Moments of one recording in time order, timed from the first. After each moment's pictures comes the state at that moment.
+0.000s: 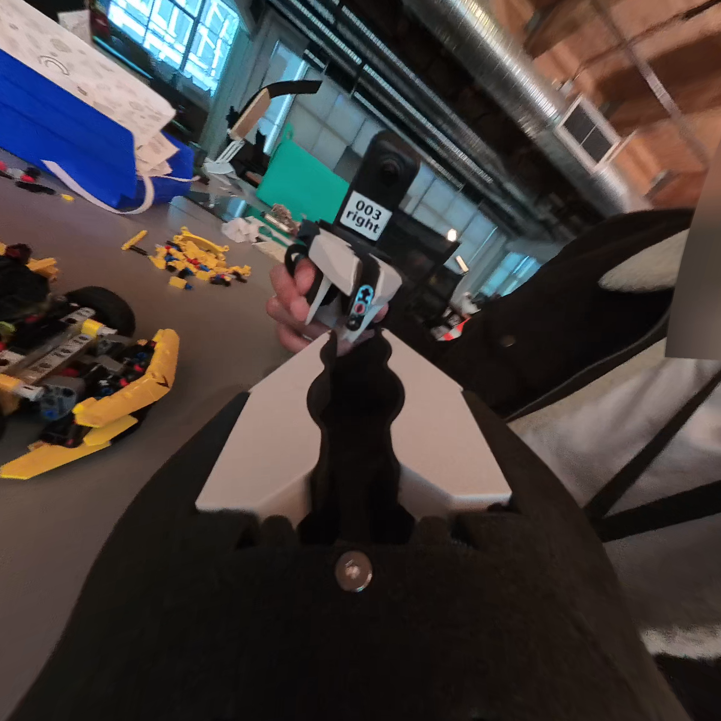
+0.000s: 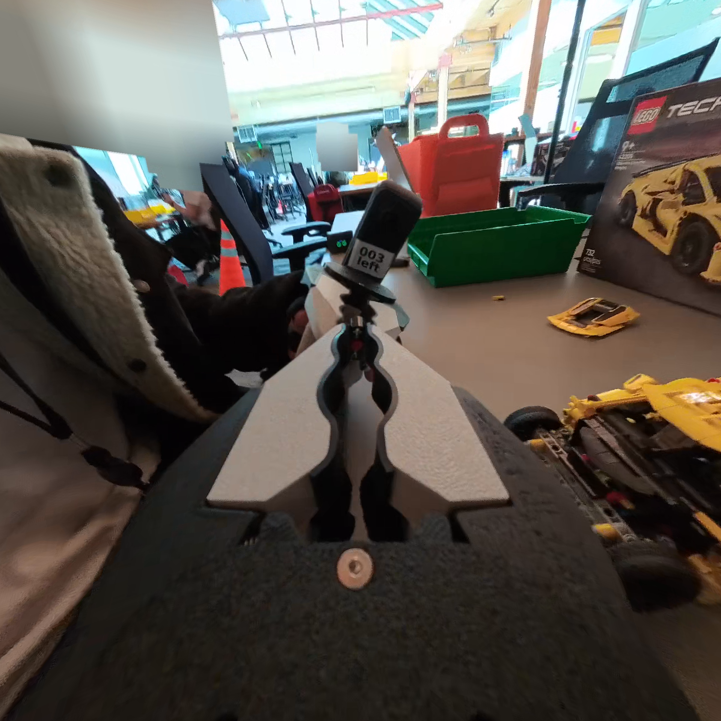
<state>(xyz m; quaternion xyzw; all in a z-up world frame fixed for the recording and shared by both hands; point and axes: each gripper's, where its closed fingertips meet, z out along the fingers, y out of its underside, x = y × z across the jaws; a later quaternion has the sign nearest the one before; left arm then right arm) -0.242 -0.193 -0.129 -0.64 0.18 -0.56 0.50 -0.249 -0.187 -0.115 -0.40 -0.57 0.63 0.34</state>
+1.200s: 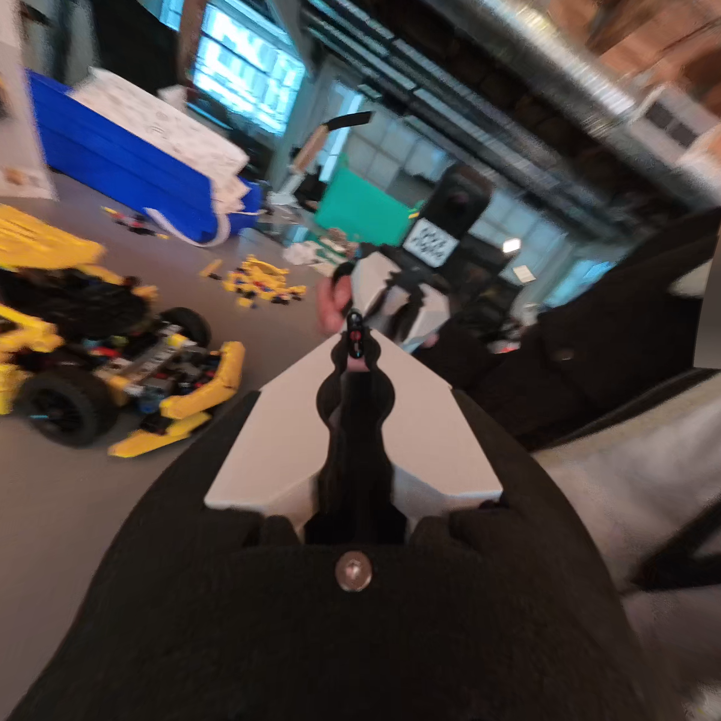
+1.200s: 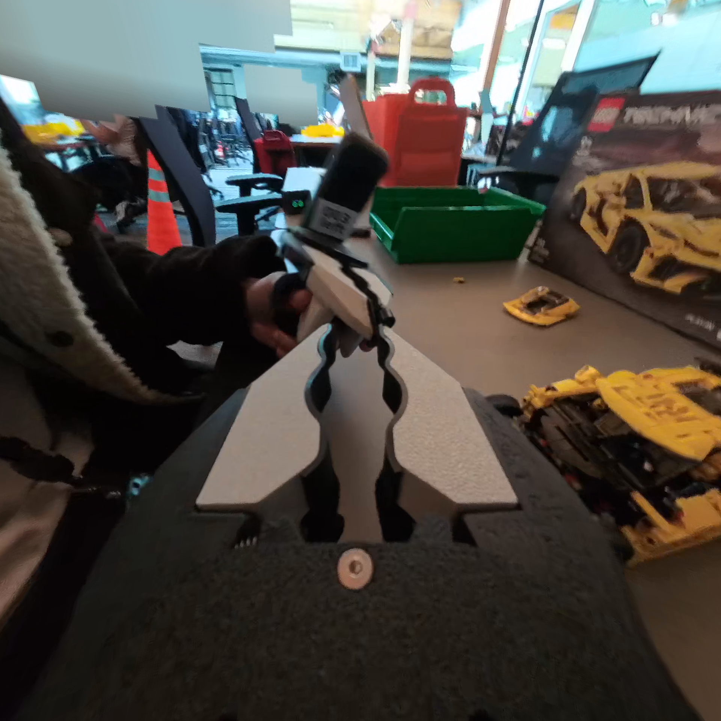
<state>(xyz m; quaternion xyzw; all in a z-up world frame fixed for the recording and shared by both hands) -0.261 -0.178 -0.131 -0.67 0.16 -0.46 0.56 -0.260 -0.188 -0.126 -0.42 -0.61 0.55 0.40</state>
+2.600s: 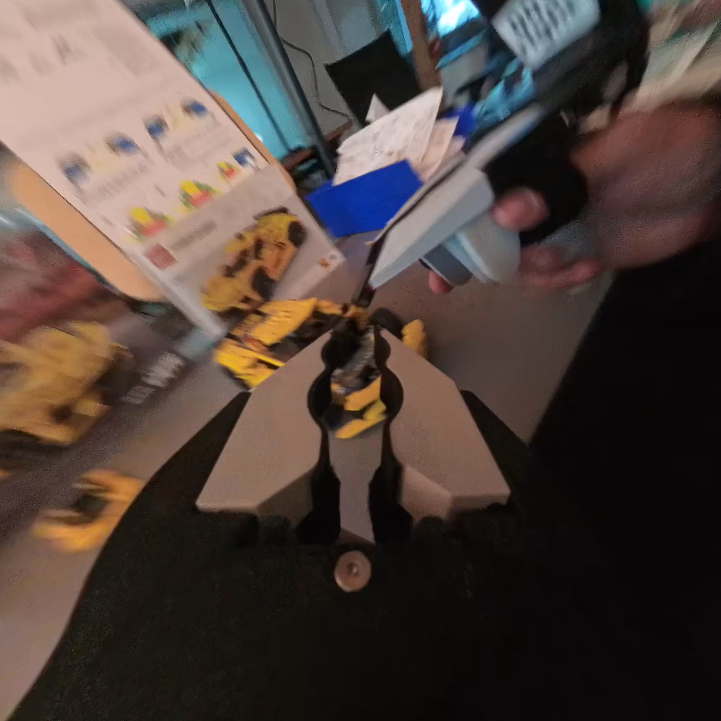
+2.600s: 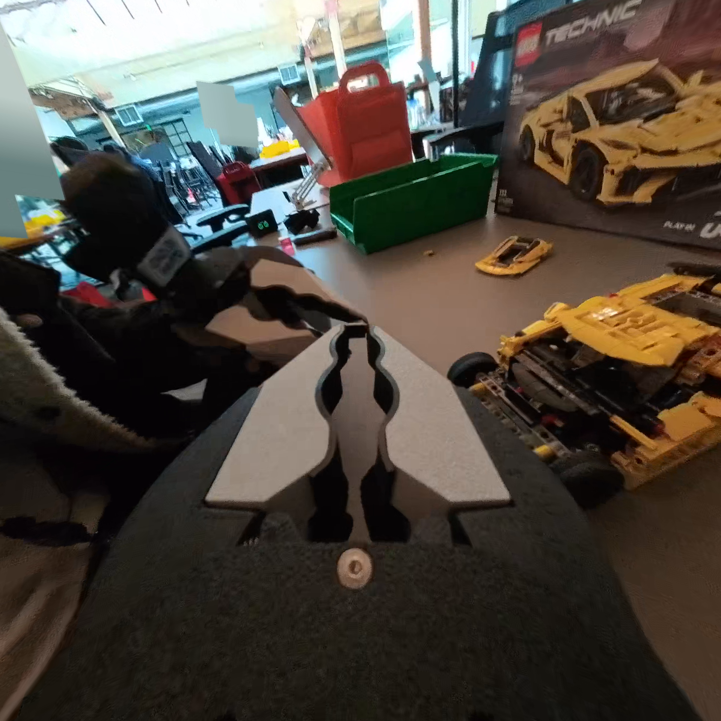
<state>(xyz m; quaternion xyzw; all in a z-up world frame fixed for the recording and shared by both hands) -0.274 -0.156 -0.151 -0.70 0.25 0.00 0.67 -0.262 -0.151 -0.133 -0.51 -0.53 0.57 0.36</state>
